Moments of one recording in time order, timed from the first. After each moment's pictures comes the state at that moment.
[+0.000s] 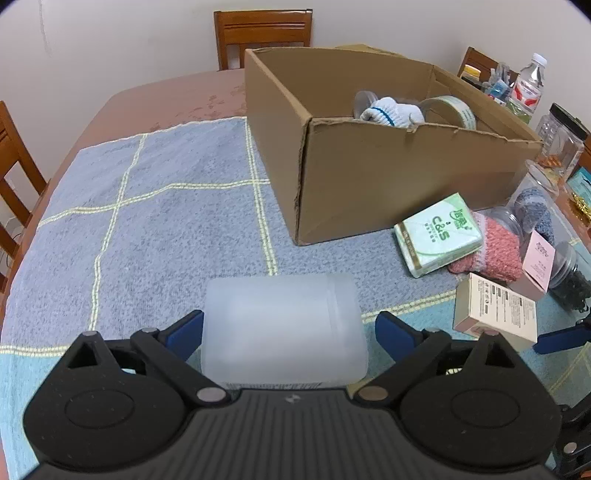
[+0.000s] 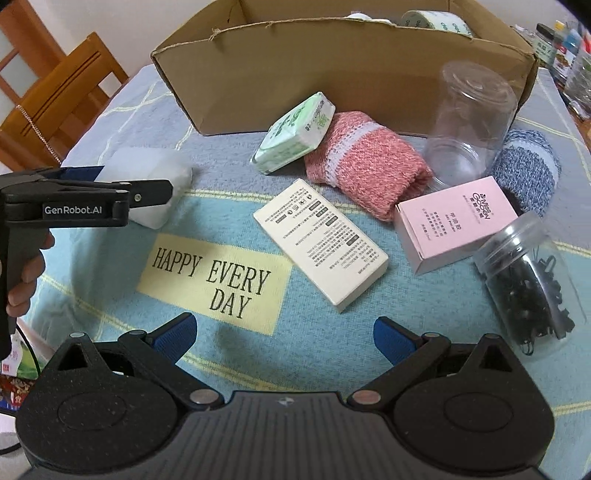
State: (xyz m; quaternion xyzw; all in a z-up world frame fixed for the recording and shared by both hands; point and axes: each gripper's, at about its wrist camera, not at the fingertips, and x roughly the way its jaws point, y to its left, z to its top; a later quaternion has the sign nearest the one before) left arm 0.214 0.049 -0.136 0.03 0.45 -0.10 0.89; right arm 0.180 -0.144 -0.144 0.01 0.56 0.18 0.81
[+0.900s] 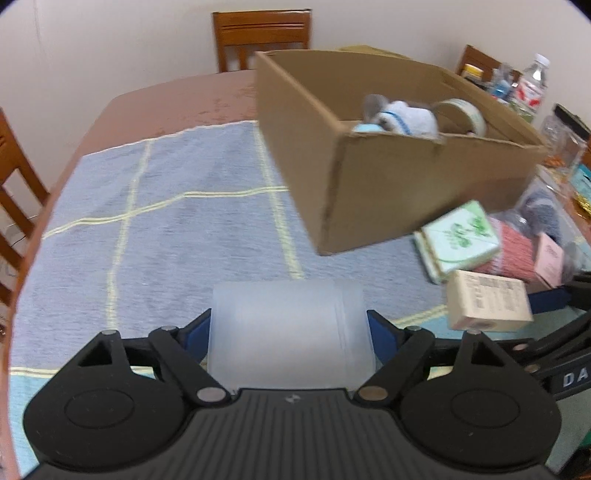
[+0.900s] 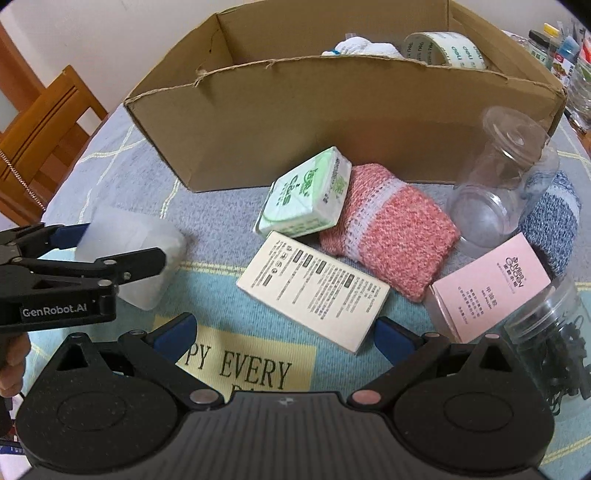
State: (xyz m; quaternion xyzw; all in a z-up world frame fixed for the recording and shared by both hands) left arm 0.226 0.073 -0.134 0.03 0.45 -0.10 0.88; right arm 0.223 -0.119 -0.144 0.03 0.54 0.14 0.83
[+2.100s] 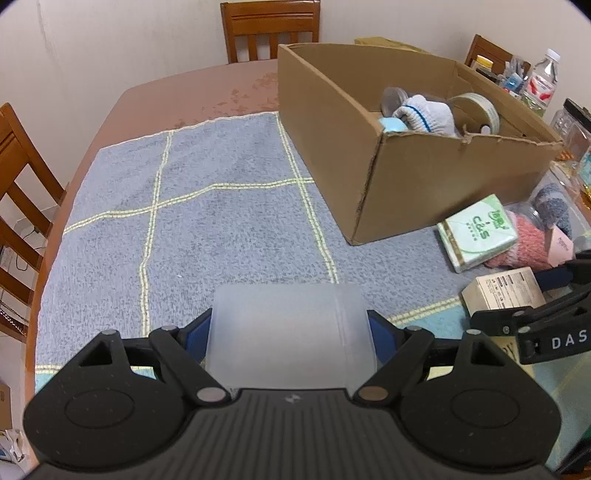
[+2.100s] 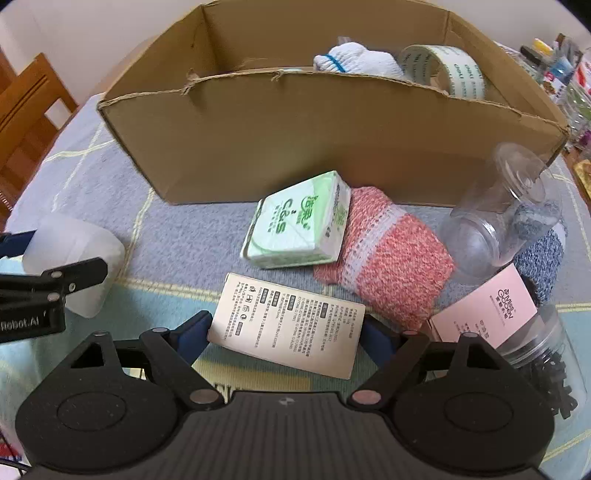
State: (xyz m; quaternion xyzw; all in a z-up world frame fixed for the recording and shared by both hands) left arm 0.225 0.086 -0.126 0.05 0.48 -0.09 0.87; right arm 0.239 -0.109 -0.138 -0.01 0.55 0.11 0.83
